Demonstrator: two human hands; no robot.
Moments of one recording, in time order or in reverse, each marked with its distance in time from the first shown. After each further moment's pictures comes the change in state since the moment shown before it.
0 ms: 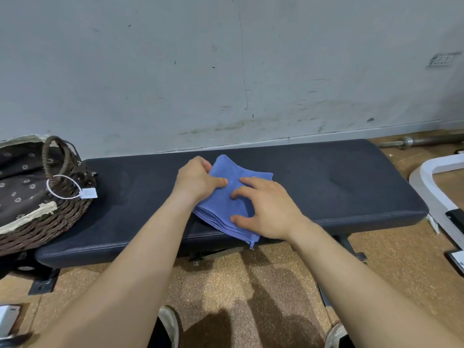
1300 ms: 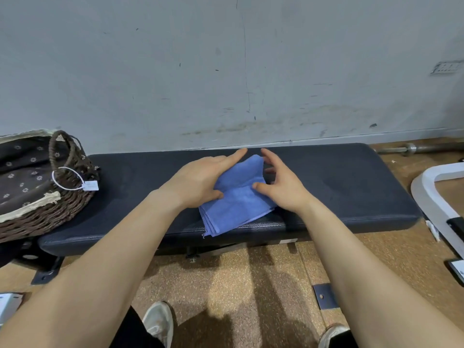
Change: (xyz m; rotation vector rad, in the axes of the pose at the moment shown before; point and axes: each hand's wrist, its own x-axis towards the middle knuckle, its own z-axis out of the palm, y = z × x) left_hand -0.017 0.008 -0.015 0.634 -0.202 0.734; right_hand 0.013 0.052 -0.018 0.653 0.118 0.195
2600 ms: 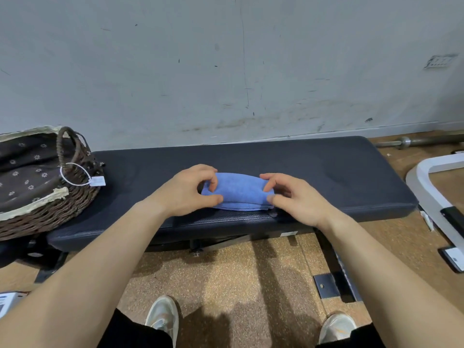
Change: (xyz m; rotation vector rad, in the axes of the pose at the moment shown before) left_hand -0.046 -0.025 0.019 -0.405 0.063 -0.124; right_hand -0.049 0.003 -0.006 -0.049 -0.132 -0.054
